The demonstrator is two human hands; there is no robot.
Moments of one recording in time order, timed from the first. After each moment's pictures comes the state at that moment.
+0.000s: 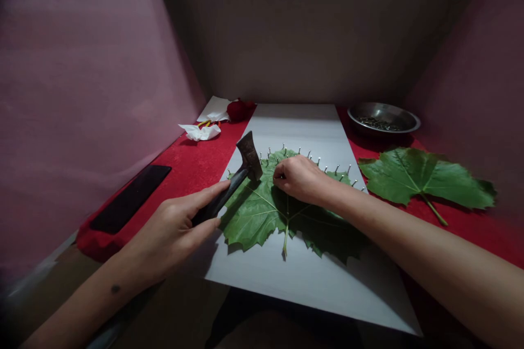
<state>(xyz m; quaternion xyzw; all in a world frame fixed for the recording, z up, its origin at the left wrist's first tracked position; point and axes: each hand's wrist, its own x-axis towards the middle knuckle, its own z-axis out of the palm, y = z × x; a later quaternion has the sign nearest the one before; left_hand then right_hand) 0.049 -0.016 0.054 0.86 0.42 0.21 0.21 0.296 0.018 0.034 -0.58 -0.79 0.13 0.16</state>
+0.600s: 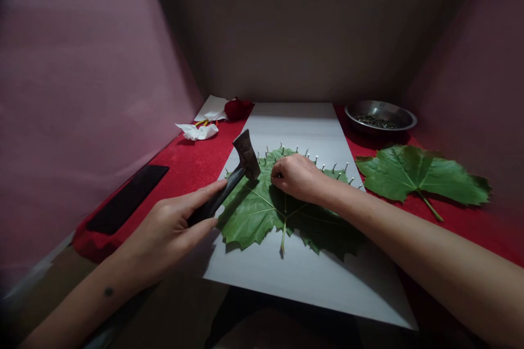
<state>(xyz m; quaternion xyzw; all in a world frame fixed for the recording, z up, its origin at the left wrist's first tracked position) 0.050 -0.018 0.057 0.85 0.42 0.21 0.22 0.296 0.017 0.035 -0.57 -0.80 0.12 0.15</state>
